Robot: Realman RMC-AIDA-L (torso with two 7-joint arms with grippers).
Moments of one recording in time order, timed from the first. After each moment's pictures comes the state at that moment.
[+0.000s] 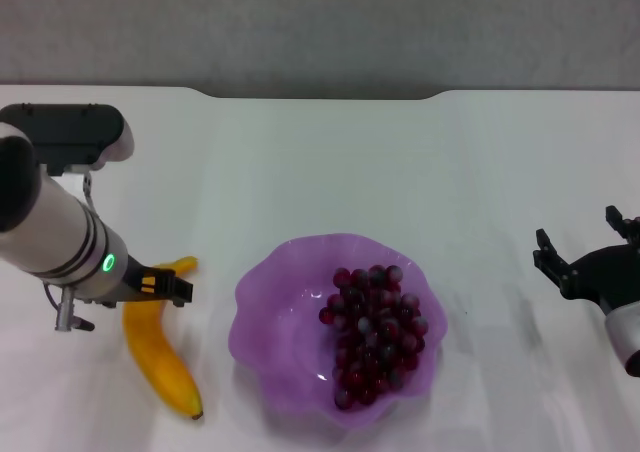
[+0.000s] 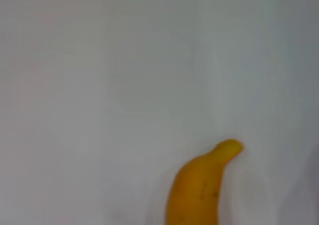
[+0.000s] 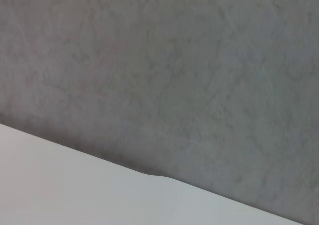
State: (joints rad) left arm -0.60 -2.04 -1.51 -1.16 2.87 -1.18 -0.36; right arm 0.31 2.00 0.67 0.57 -2.01 -0.85 -0.47
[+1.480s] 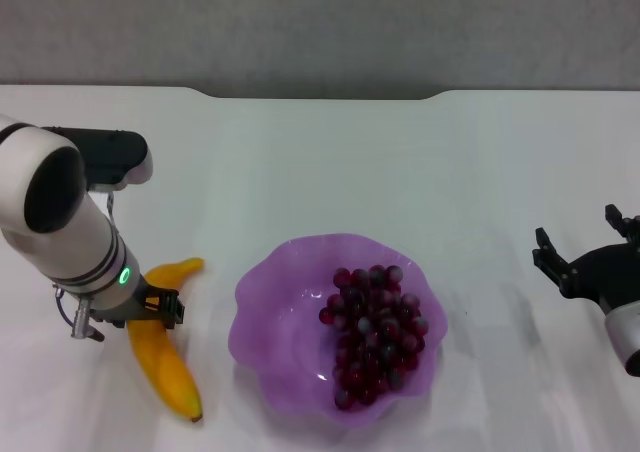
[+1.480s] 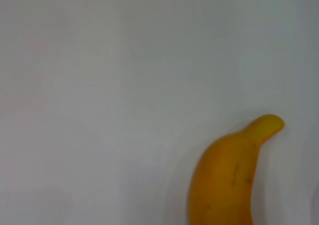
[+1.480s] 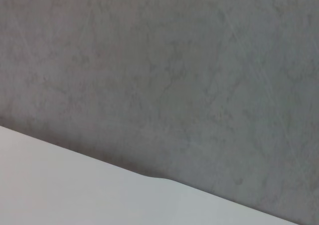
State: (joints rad) left arm -0.74 -2.04 -1.50 -0.85 2.85 -1.09 -0.35; right arm 0.31 2.00 0.67 0.57 -2.01 -0.85 -0.47
